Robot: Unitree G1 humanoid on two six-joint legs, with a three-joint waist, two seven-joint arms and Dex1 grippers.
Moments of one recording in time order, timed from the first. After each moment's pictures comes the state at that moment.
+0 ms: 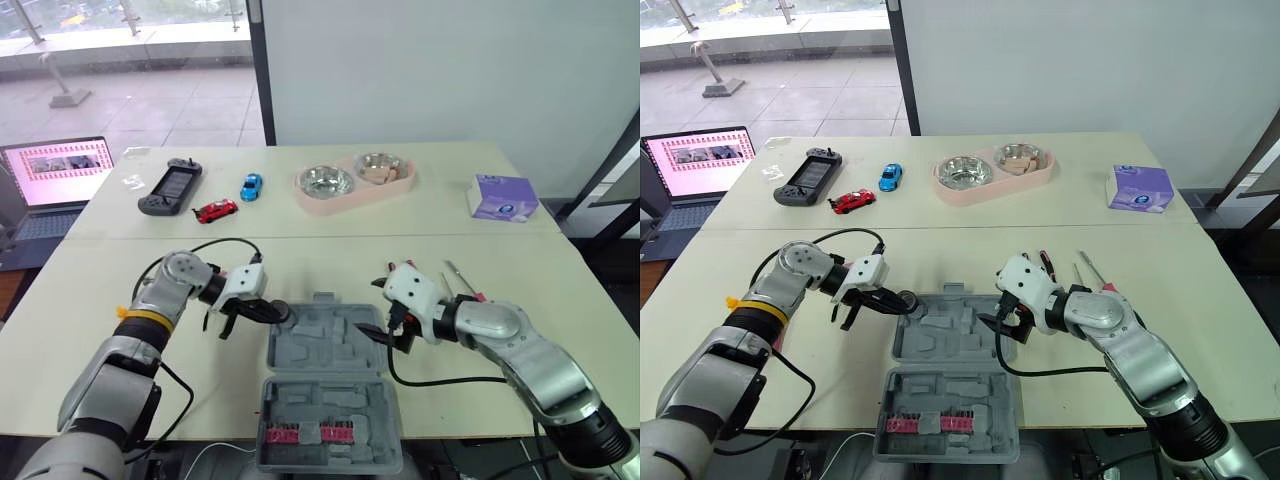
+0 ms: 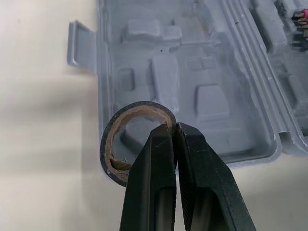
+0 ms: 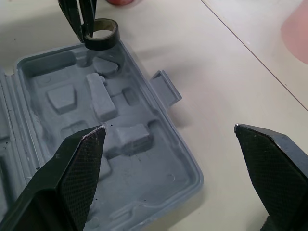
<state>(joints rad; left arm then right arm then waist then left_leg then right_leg) -0.78 0.54 -0.30 0.79 -0.03 -0.27 -1.56 -0.27 -0.70 0.22 -0.48 0.21 0.68 0.69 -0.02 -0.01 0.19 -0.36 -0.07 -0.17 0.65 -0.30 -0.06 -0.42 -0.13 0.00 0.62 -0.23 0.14</state>
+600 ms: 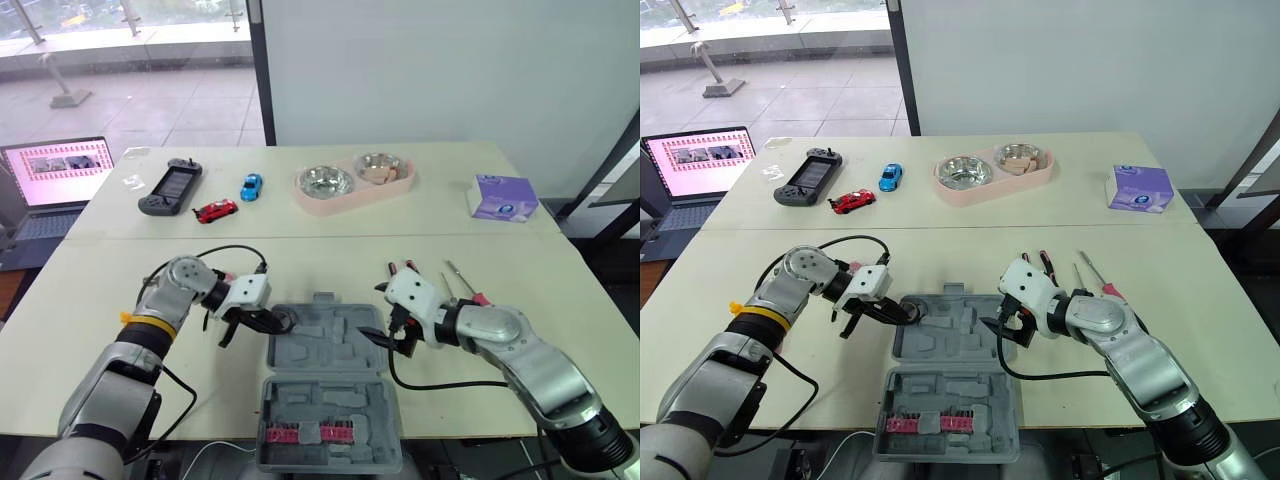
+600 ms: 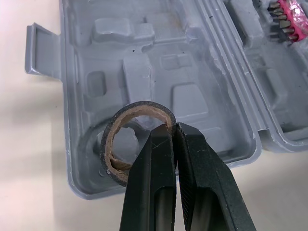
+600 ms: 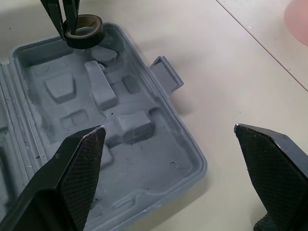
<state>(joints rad) -0.75 0.54 -0.33 0.75 0.01 -0.30 -1.58 -0.26 -0.70 0.22 -0.48 0.20 0.69 0.69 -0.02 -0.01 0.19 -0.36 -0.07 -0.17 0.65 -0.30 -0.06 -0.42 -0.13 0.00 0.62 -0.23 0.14</state>
